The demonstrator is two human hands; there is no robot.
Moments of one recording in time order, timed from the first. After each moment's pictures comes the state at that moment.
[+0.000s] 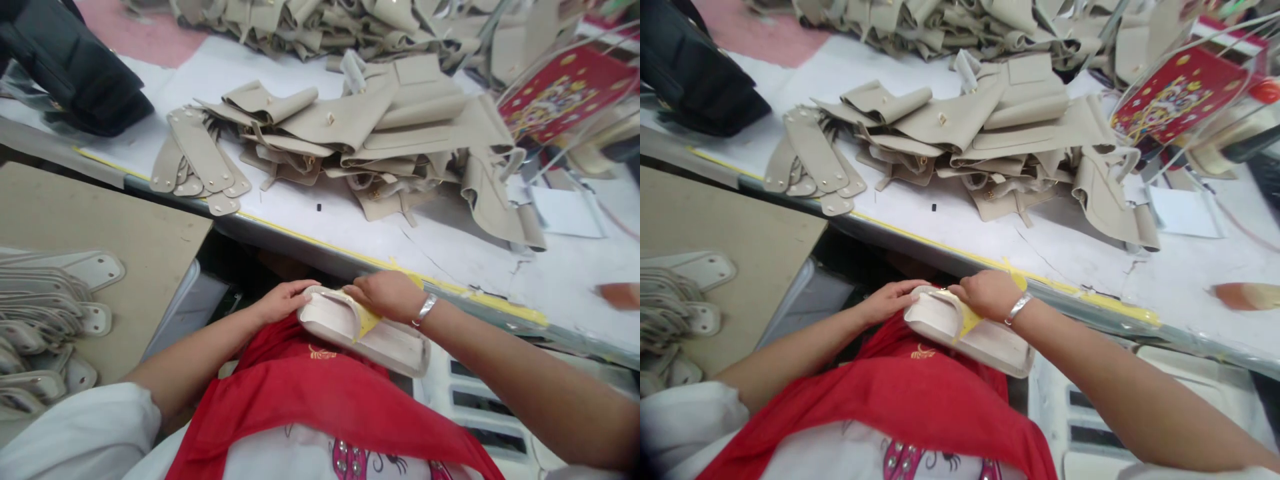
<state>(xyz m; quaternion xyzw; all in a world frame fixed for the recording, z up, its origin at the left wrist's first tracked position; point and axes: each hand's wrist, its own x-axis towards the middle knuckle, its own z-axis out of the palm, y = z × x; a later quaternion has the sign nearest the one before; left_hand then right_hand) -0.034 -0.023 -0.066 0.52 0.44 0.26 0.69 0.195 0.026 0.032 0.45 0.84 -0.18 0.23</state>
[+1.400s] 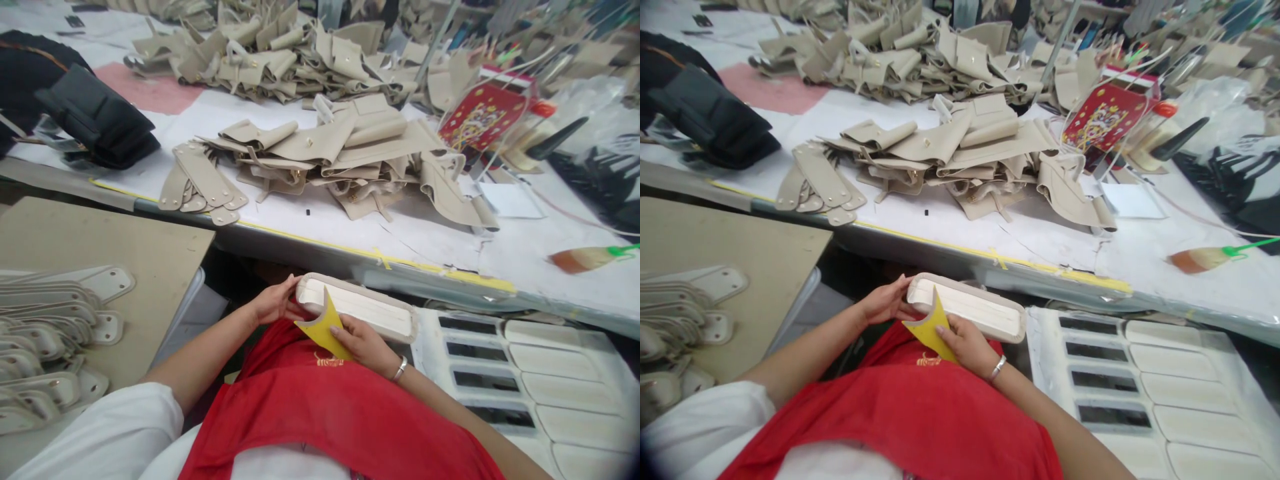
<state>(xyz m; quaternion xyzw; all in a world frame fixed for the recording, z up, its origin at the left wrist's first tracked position) -0.045 -0.051 -0.068 0.23 0.33 0.26 0.88 0.179 -0.126 -0.040 0.48 0.54 -0.66 -0.22</state>
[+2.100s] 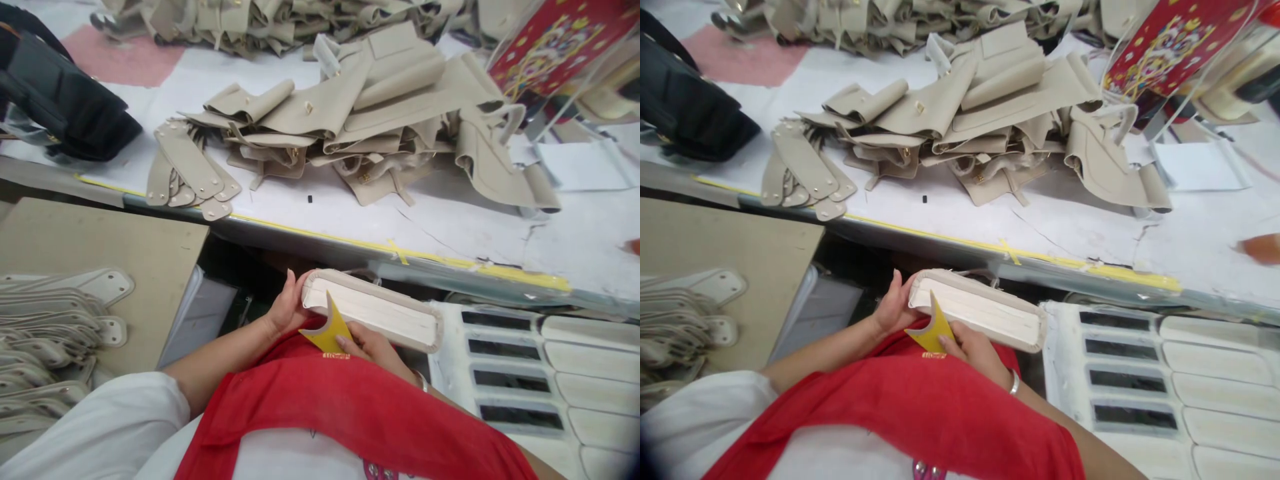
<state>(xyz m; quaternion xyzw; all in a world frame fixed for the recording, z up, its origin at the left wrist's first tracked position) 0.009 -0.046 -0.067 0.09 0.34 0.41 0.84 0.196 -0.112 -0.031 0.52 0.54 -0.64 -0.19</state>
